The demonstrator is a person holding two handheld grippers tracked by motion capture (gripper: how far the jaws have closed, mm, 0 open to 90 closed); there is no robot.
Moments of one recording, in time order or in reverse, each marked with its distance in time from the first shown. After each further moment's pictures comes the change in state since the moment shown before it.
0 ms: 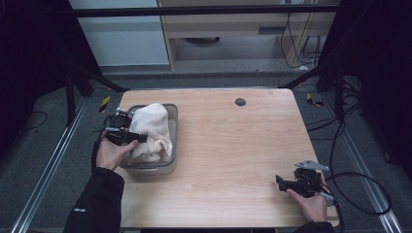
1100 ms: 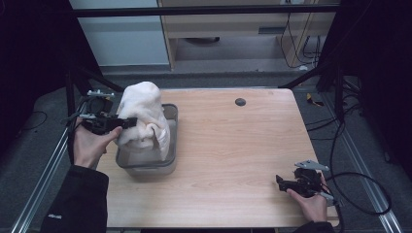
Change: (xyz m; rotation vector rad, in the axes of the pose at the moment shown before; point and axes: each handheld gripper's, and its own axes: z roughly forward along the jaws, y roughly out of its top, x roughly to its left) left arm -0.011 0.024 -0.089 -0.169 -0.038 0.054; right arm 0.000 0.000 0.000 0.002 -0.002 0.002
